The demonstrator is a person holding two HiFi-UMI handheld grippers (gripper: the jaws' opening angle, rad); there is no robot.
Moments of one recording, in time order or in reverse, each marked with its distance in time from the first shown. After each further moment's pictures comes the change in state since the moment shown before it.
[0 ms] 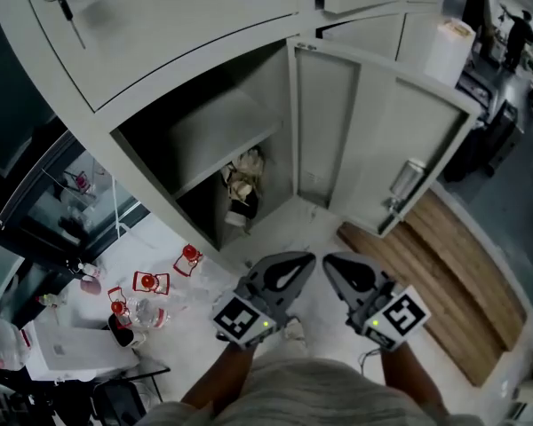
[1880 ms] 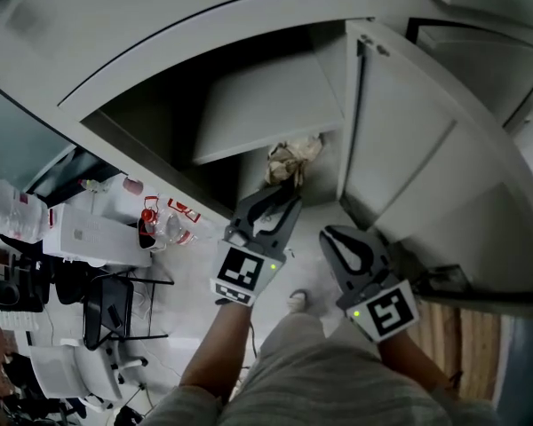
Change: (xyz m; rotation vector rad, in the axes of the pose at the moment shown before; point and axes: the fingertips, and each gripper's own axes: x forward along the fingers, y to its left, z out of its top) left arm -0.004 0.178 -0.021 0.216 0.391 0.769; right arm 0.096 -0.065 0.005 -0.078 -0.001 0.375
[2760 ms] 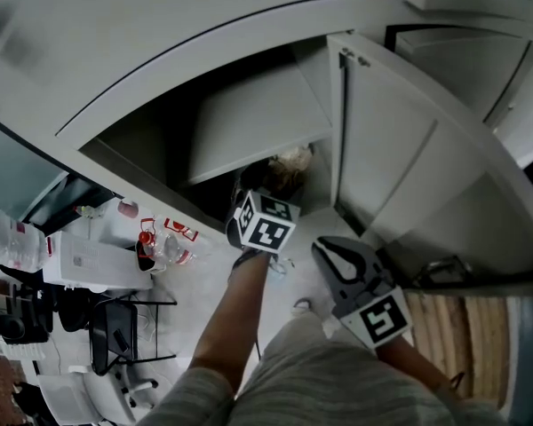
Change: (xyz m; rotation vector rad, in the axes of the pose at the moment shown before) left arm 0.087 0.056 -0.083 0.081 0.432 0.079; right arm 0.004 0.013 0.002 -0.054 0.023 -0.038
